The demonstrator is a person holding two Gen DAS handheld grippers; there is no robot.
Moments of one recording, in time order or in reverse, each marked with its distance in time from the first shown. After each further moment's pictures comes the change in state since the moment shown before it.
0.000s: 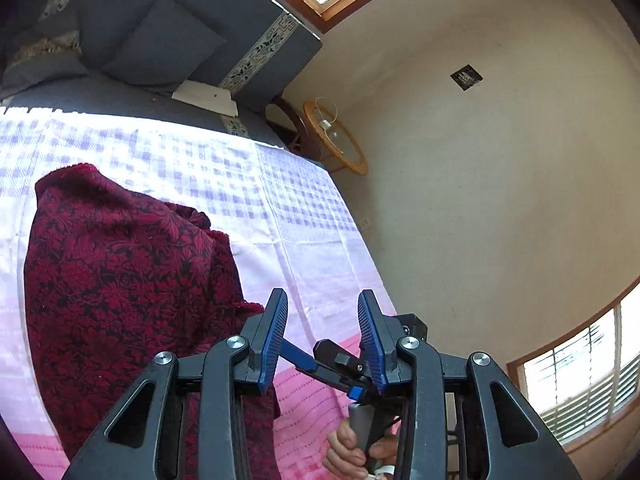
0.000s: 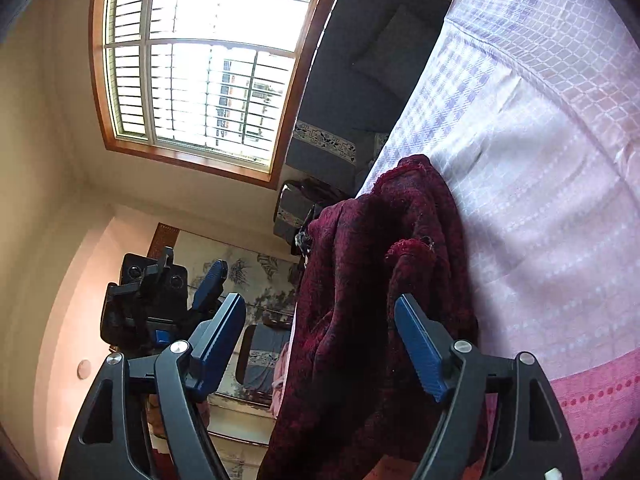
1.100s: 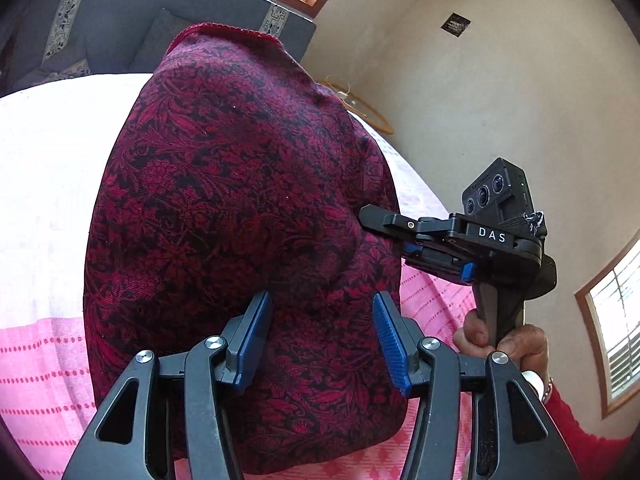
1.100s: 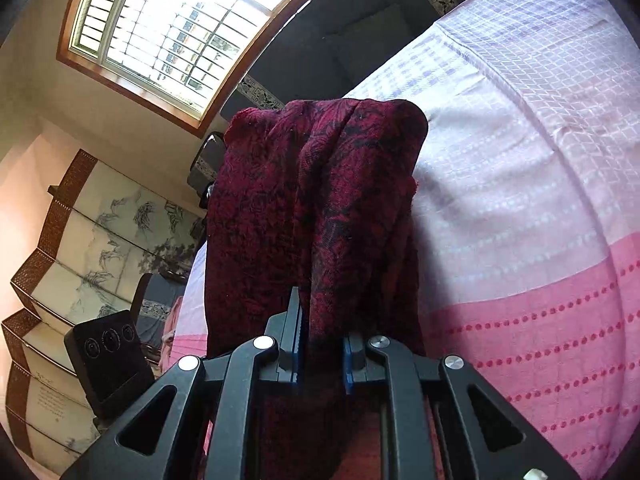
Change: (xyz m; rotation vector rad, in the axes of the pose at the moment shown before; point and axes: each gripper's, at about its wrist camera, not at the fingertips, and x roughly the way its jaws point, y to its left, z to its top) left arm 0.006 0.049 -0.172 0.202 0.002 0.157; right arm 0.000 0.022 -0.039 -0.212 0.083 -0.348
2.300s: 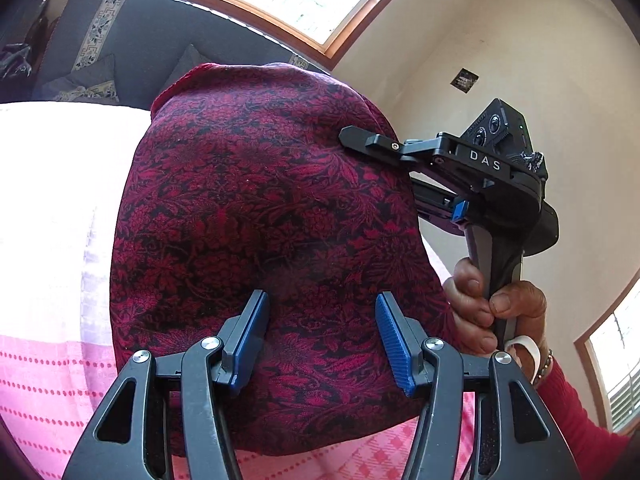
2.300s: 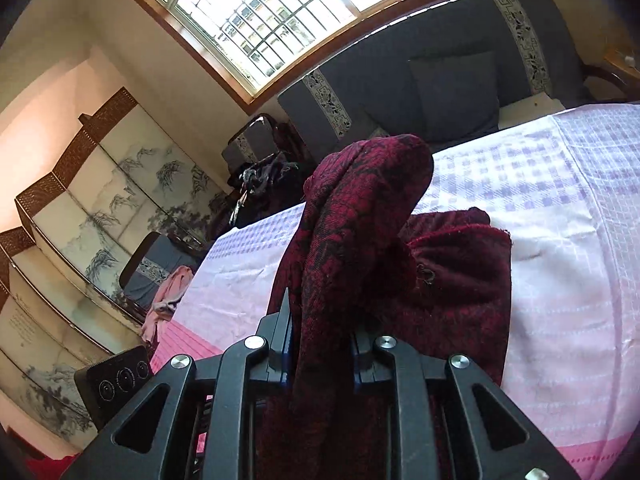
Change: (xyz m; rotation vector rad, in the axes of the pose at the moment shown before) left arm -0.034 0.016 -0.006 -0.078 -0.193 0.015; right arm 0.034 0.097 0.071 -0.336 0.008 0.026
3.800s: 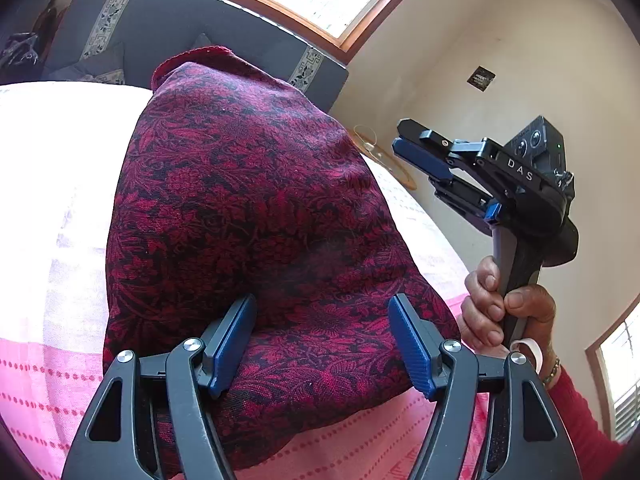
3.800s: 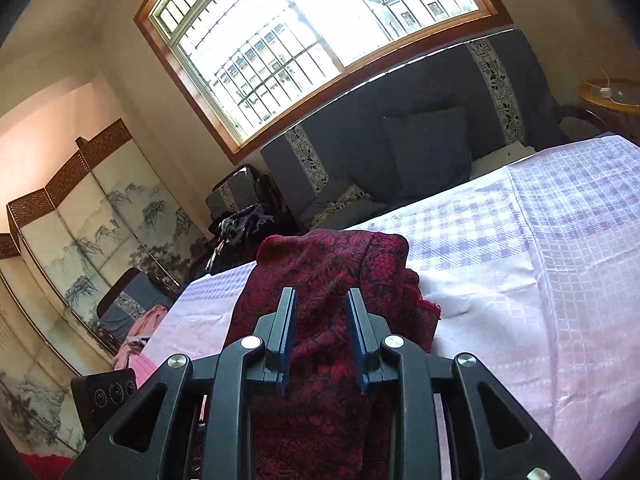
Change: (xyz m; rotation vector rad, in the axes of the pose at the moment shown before) left arm 0.048 0.010 0.000 -0.023 0.008 0.035; right arm -0.032 -0.047 0.004 -0.060 -0.173 -0.066
